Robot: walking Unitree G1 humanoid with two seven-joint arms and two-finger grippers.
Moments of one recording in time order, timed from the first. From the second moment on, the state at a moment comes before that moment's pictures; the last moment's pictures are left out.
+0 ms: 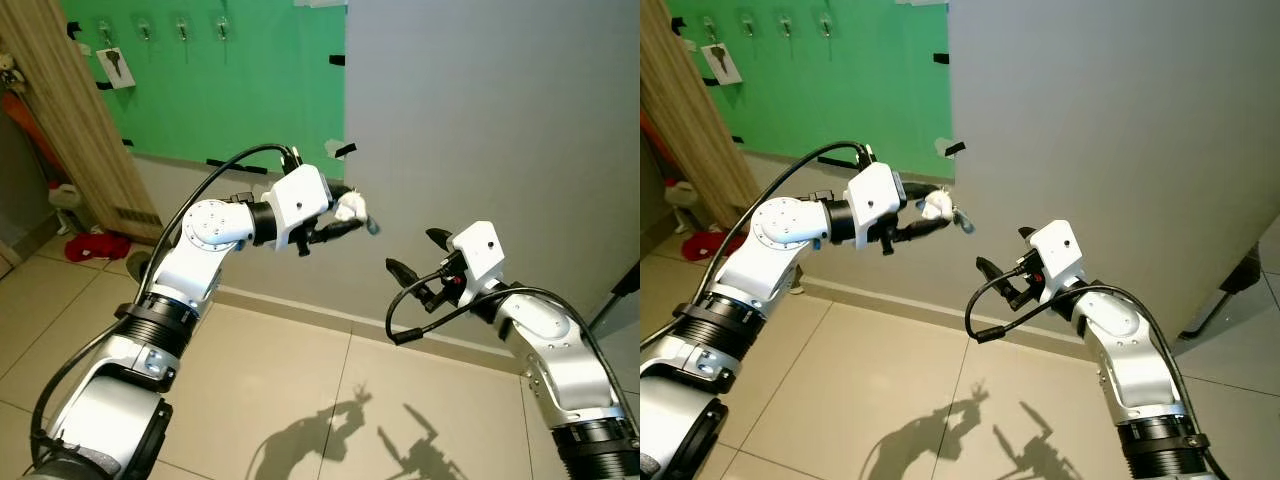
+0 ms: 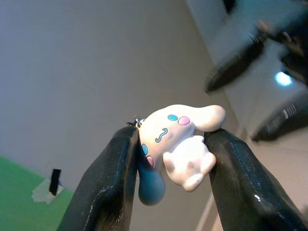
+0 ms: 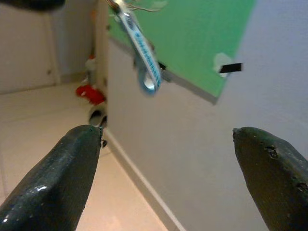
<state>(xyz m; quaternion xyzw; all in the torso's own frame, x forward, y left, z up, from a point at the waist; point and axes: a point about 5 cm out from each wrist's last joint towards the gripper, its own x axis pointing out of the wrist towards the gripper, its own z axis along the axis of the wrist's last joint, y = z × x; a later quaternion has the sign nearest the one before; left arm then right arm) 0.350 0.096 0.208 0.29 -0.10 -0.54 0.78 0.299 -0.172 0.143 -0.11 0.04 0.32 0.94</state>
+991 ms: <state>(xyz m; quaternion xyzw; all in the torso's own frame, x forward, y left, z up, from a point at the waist) 0.357 0.100 0.213 0.29 -0.07 -0.60 0.74 0.300 -0.145 0.175 -0.15 0.03 0.42 0.89</state>
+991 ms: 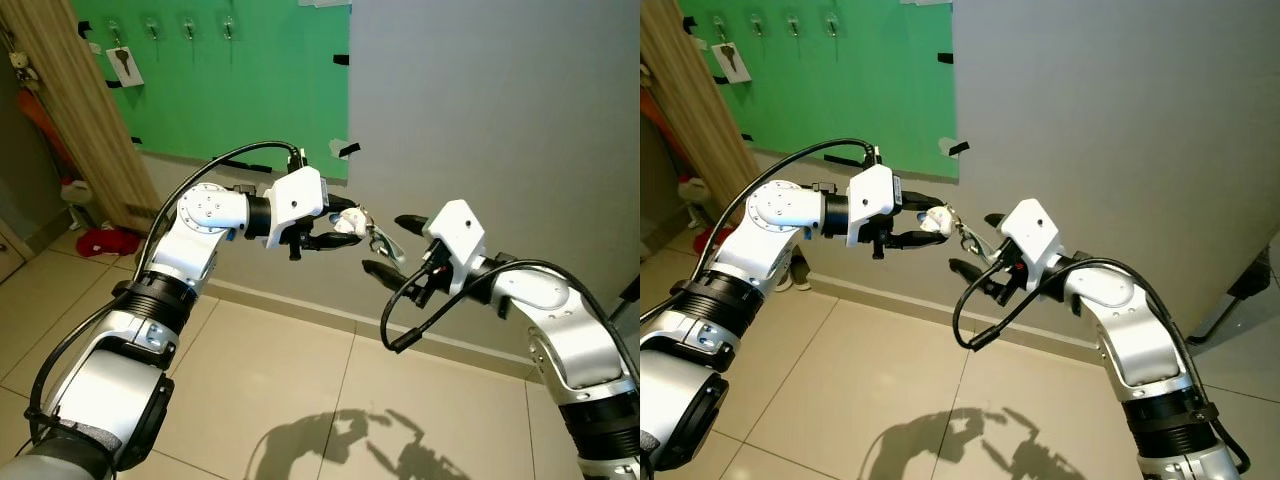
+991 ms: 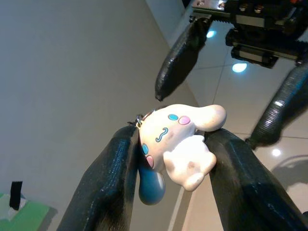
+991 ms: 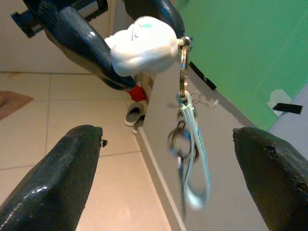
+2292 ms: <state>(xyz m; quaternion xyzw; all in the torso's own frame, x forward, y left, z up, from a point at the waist) 0.338 0.144 0.148 -0.13 0.00 -0.22 0.97 0.294 -0.154 0.128 0.00 0.02 0.12 0.99</state>
